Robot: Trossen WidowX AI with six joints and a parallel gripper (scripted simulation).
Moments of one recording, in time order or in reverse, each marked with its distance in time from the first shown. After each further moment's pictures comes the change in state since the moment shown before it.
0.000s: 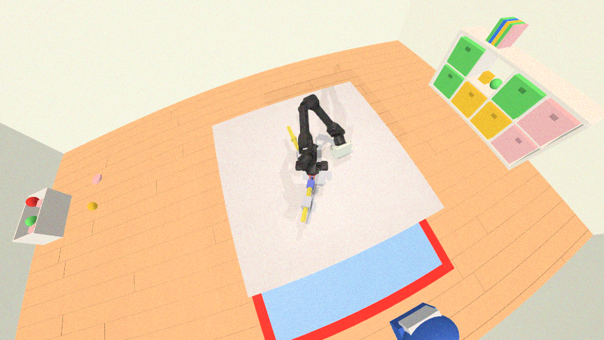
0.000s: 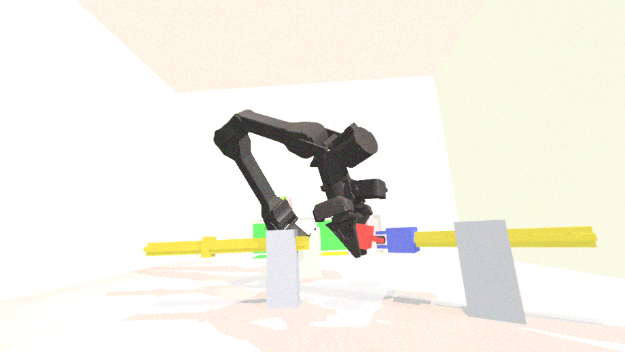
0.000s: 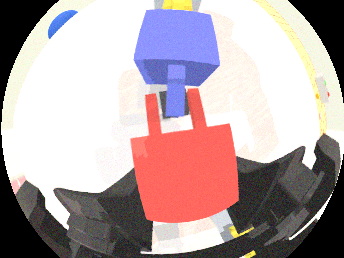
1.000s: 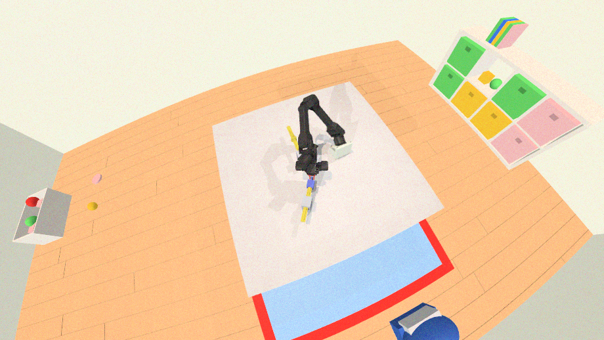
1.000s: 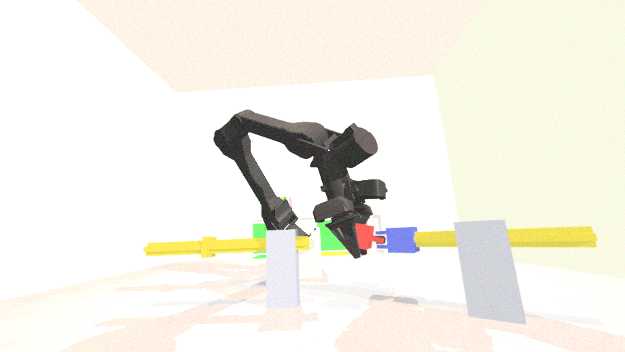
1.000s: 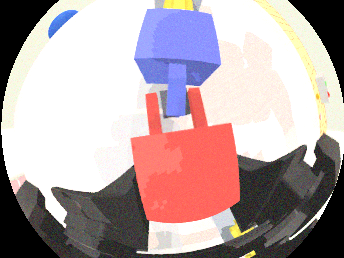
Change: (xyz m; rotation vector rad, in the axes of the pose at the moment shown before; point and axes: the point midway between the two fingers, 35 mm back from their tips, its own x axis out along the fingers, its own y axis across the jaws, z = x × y) arm 0.000 0.000 0.000 -0.001 0.000 0.002
